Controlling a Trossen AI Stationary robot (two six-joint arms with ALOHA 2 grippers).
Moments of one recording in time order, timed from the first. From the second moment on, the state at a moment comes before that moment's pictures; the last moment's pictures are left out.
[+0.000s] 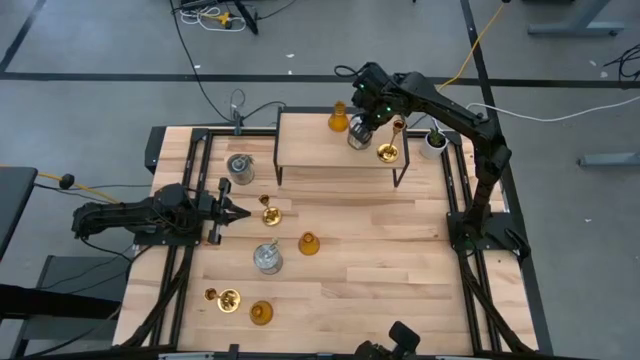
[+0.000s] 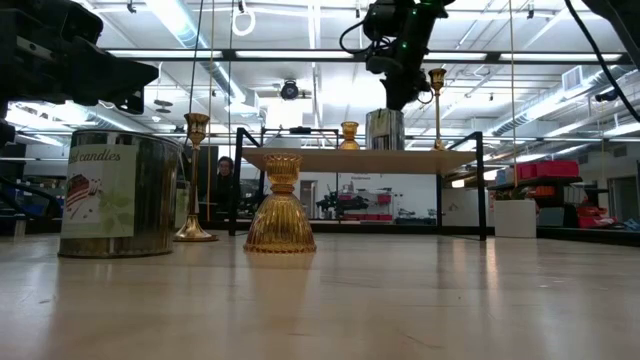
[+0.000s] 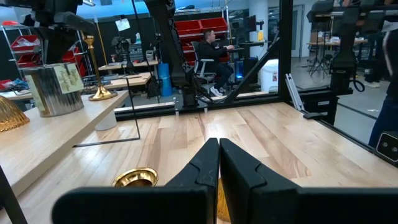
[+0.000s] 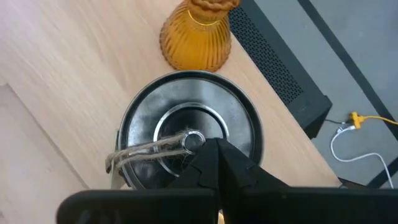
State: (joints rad) left arm 0.07 0.01 0.01 0.07 0.13 0.08; right arm -0.59 1.85 1.96 -1.25 0.11 0.00
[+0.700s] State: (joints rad) left arm 0.07 0.01 0.01 0.07 0.13 0.08; right arm -0.59 1.85 1.96 -1.21 -0.10 -0.04
